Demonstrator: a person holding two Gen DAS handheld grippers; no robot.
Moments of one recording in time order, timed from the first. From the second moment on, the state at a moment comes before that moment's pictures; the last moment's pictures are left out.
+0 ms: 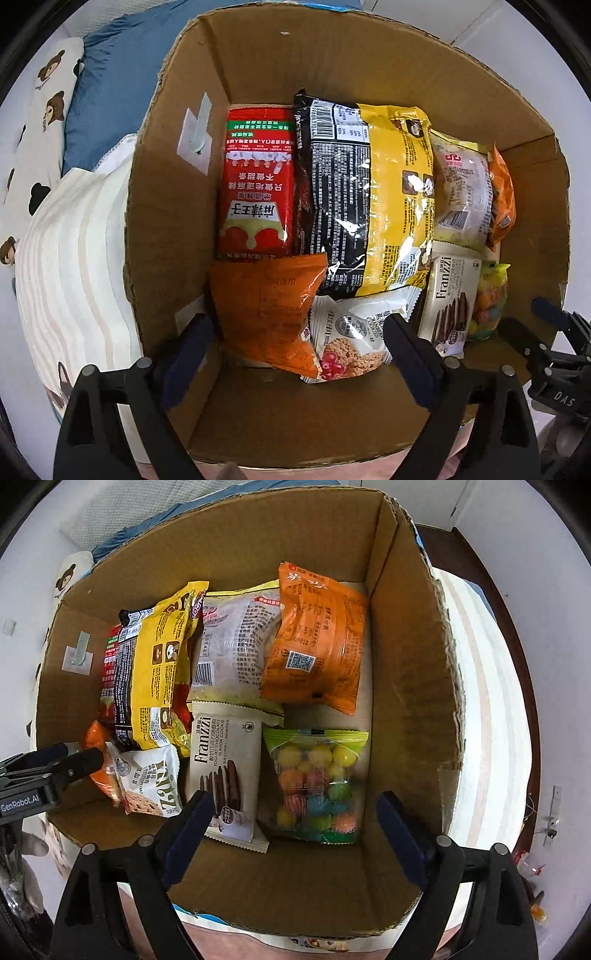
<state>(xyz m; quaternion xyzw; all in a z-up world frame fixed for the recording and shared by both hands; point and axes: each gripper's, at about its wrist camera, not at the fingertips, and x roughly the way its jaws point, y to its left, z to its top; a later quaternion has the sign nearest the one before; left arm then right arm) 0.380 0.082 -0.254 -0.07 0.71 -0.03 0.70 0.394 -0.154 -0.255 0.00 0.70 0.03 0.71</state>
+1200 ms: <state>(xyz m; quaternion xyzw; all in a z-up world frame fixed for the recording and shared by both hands) 0.227 0.056 -0.121 -0.04 0.46 0.02 0.89 0.259 -0.137 -0.131 -0.01 0.51 0.03 0.86</state>
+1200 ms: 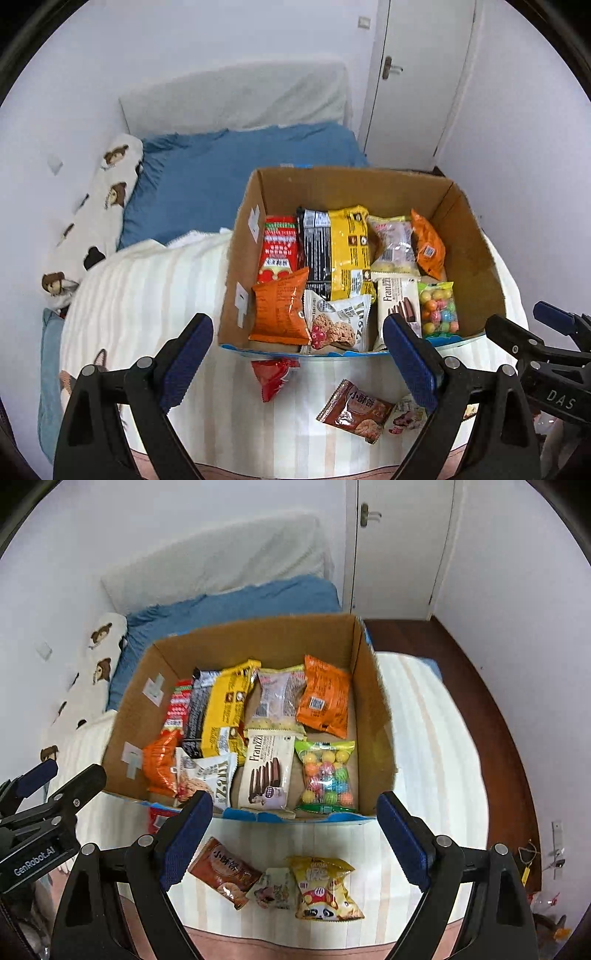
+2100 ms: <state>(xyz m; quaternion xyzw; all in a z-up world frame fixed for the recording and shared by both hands) 0.207 0.040 -0.289 -0.29 0.65 0.02 0.70 0.225 -0.200 -0.274 0.07 0.64 0.00 0.77</state>
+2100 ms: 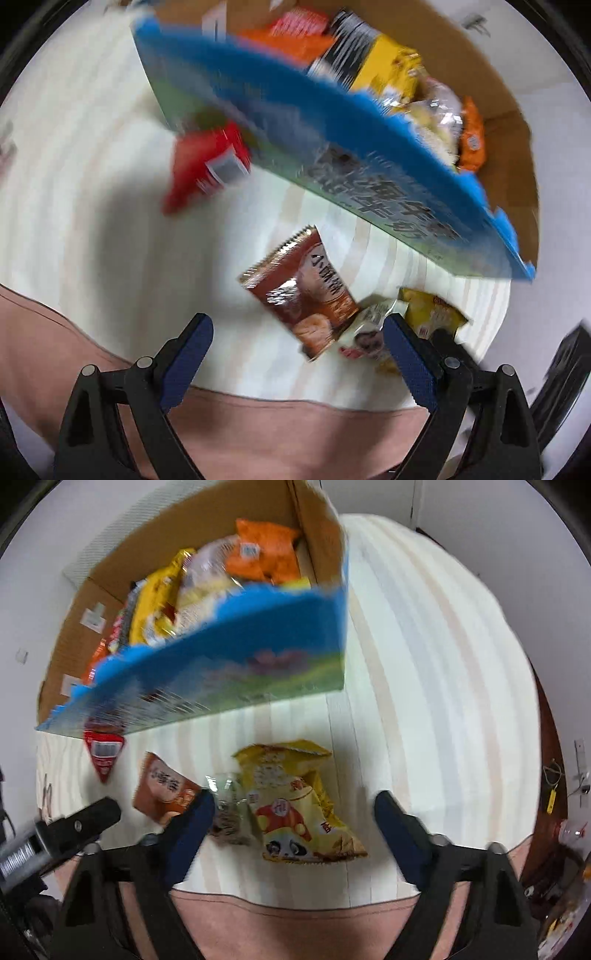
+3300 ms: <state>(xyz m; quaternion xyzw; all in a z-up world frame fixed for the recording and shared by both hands) 0.185 0.039 -0.329 -0.28 0.68 0.06 0.68 0.198 -0.217 -0.302 0.09 0.68 0.01 0.73</state>
